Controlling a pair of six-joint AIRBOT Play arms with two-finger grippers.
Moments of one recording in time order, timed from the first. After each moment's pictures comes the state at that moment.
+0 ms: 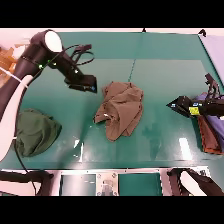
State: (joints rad) left arm -0.32 -1.58 1.67 1.15 -1.55 -1.52; right arm -0.32 -0.91 0.77 -0.96 1.16 1.47
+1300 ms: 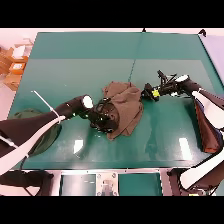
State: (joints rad) left arm -0.61 -1.59 1.05 0.86 -1.03 -1.48; right arm -0.09 -1.84 1.32 -0.67 1.11 1.27
